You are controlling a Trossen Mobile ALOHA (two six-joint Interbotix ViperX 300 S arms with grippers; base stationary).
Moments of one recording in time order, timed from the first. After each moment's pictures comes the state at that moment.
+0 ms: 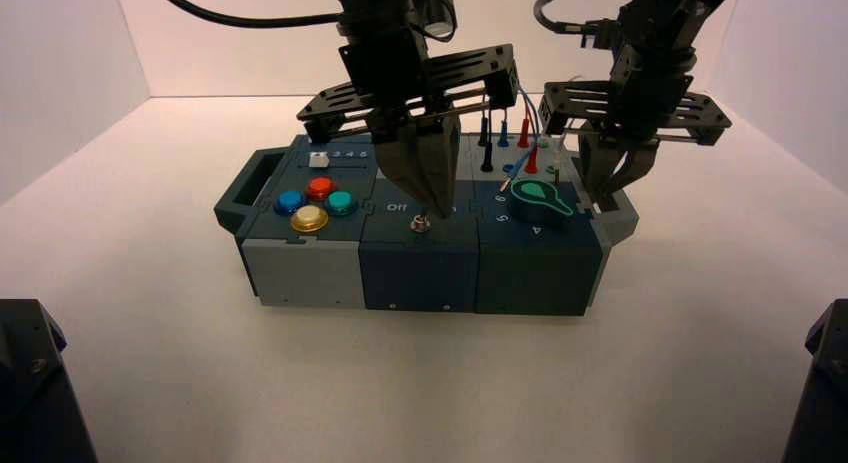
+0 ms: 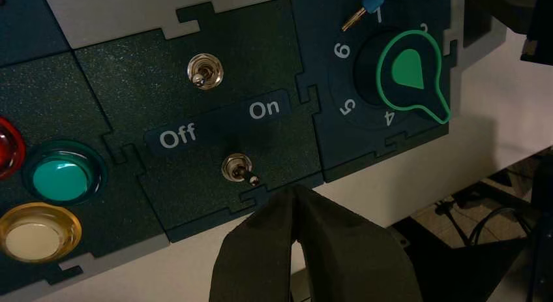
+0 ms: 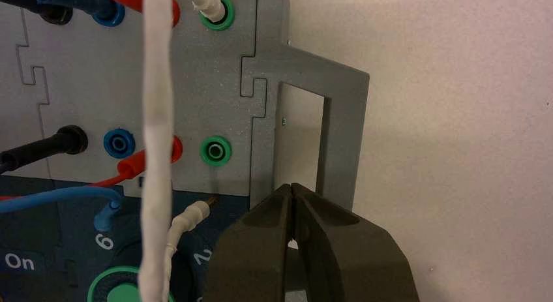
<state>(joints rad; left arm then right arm) -0.94 0.05 0.70 -0.34 0.61 -0.40 0.47 0.01 0.93 -0.05 0.45 0.51</state>
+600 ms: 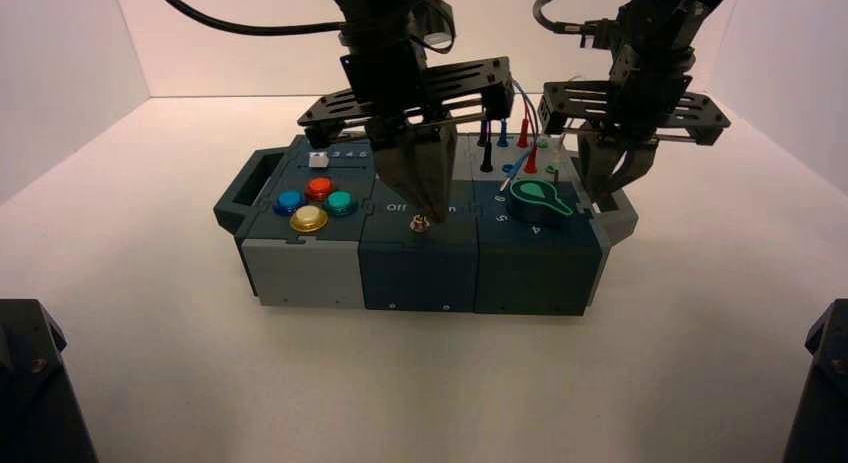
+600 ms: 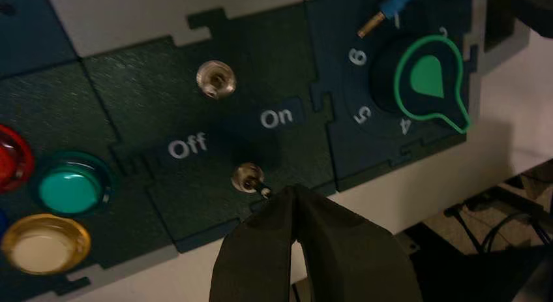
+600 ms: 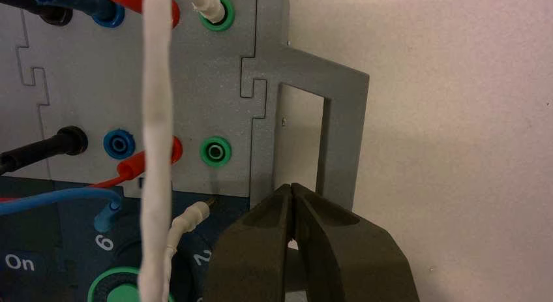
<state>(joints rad) -0.91 0.07 0.69 -0.32 0.60 -0.40 0.47 0.01 0.92 -0.05 0.45 0.51</state>
